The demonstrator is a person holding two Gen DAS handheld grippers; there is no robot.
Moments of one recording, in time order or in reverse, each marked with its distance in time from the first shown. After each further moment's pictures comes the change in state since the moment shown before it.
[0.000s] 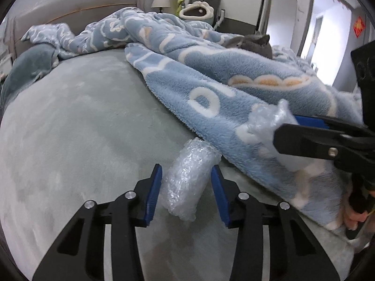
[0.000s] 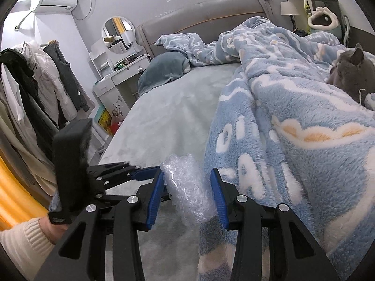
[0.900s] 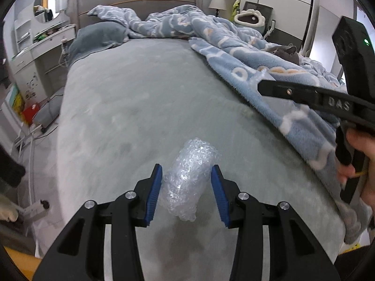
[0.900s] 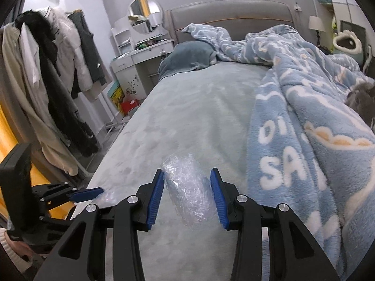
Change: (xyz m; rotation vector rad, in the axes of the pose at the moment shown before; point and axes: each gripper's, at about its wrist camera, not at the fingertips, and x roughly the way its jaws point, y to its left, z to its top) left arm -0.146 -0.016 -0.109 -0.211 0.007 0.281; right arm -0.012 0.075 -0.018 -0.194 0.073 0.025
